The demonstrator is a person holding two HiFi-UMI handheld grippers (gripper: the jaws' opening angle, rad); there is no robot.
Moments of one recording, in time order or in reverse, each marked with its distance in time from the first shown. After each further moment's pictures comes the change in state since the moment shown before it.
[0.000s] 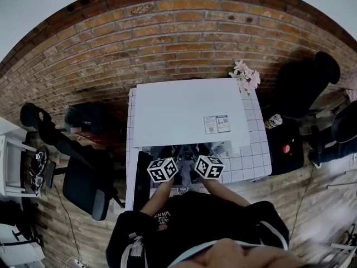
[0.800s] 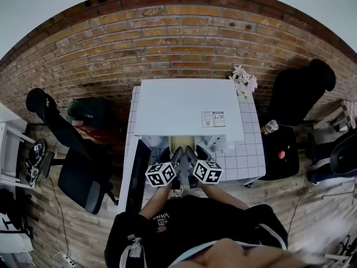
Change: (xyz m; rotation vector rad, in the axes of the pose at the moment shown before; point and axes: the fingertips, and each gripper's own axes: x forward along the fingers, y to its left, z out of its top) left arm -0.050 -0.027 -0.018 -0.017 -0.059 0.021; right arm -0.051 0.019 -0.013 -0.050 0.019 0.050
